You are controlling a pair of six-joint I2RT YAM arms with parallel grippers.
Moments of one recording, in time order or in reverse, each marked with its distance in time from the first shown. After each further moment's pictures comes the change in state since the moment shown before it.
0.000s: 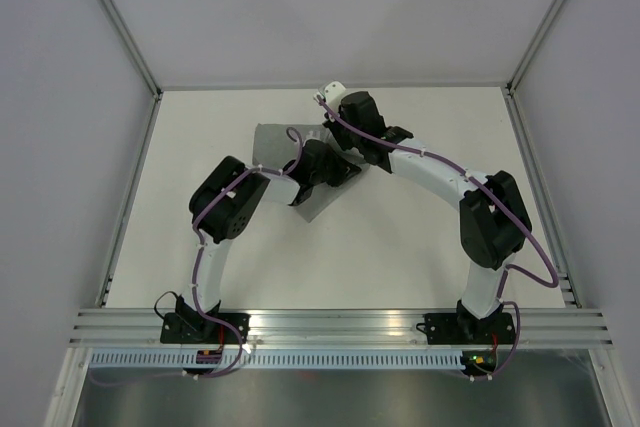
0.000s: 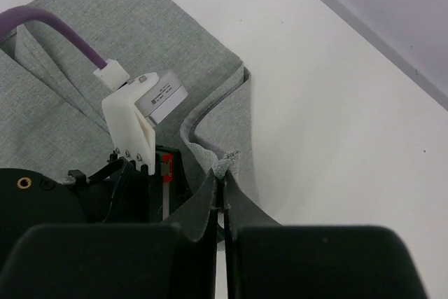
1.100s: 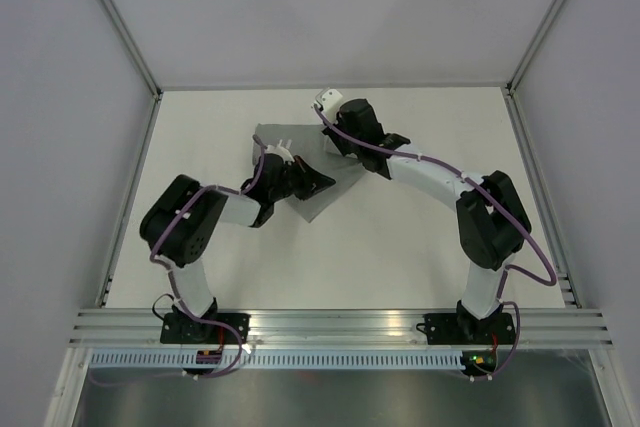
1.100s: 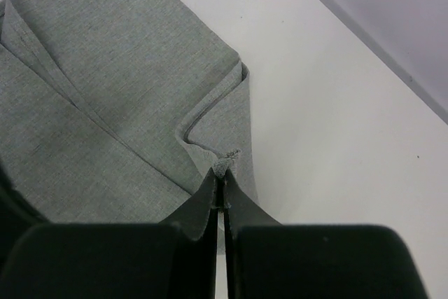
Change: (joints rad) left arm 0.145 -0.415 -0.463 0.155 0.248 0.154; right arm 0.017 0.000 -0.069 0.078 0.013 -0.053
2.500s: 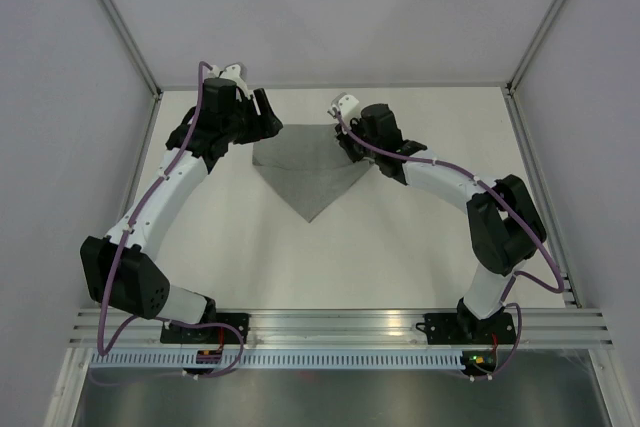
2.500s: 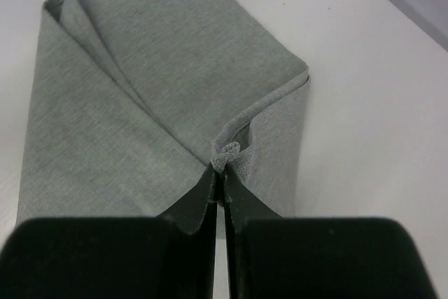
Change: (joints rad) left arm 0.169 -0.318 0.669 -1.197 -0.311 0.635; right arm -0.112 -0.066 -0.146 0.105 -0.266 0.071
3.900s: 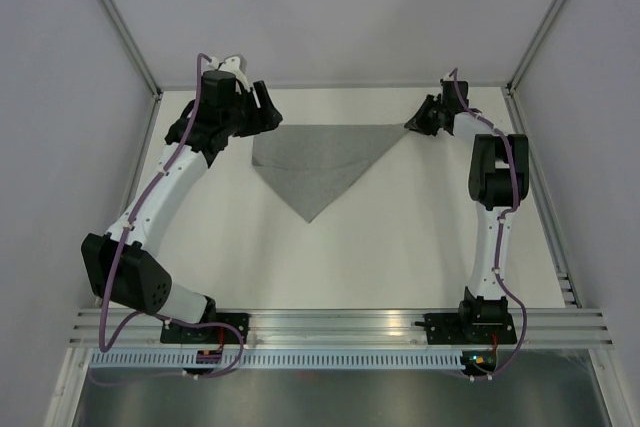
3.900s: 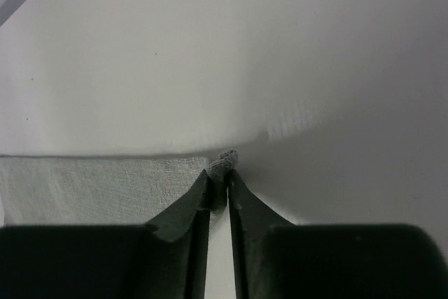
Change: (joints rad) left arm 0.000 0.022 0.066 -0.014 -0.009 0.011; right arm -0.535 0.586 0.512 -0.212 -0.216 0.737
